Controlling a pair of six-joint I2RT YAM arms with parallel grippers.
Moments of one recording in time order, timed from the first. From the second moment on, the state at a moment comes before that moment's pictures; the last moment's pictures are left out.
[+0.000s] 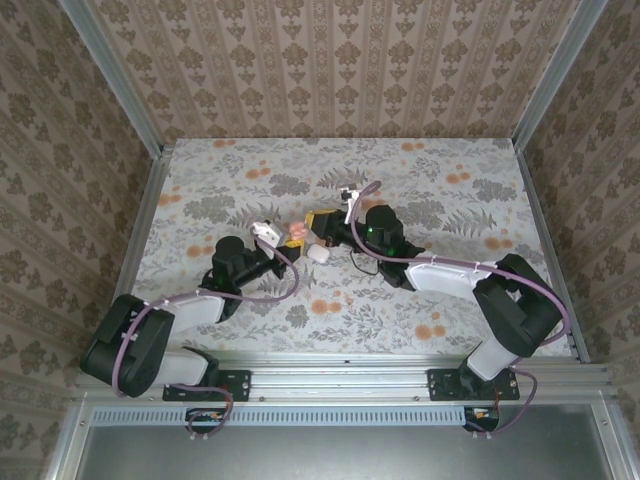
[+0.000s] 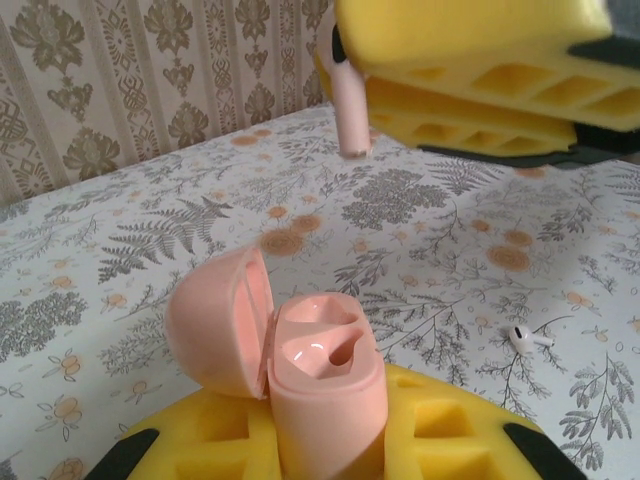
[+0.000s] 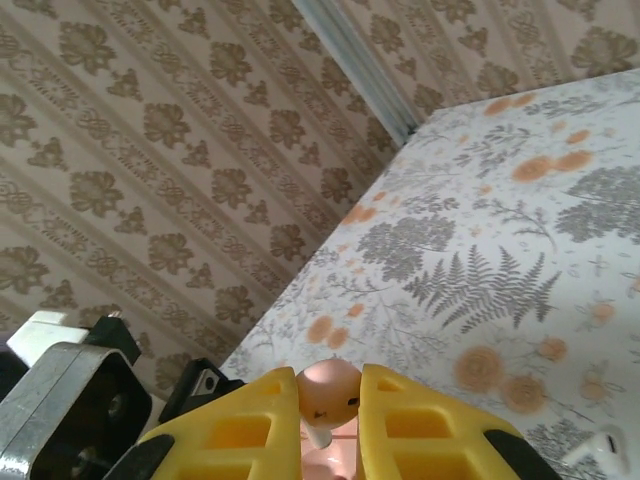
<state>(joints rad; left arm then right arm) -0.49 1.32 0.35 0.82 0.48 0.05 0.69 1.60 0.82 0.71 -0.25 0.63</state>
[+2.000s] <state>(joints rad) -0.49 1.21 0.35 0.75 0.46 0.05 0.72 1.65 0.82 0.74 -0.27 0.58</state>
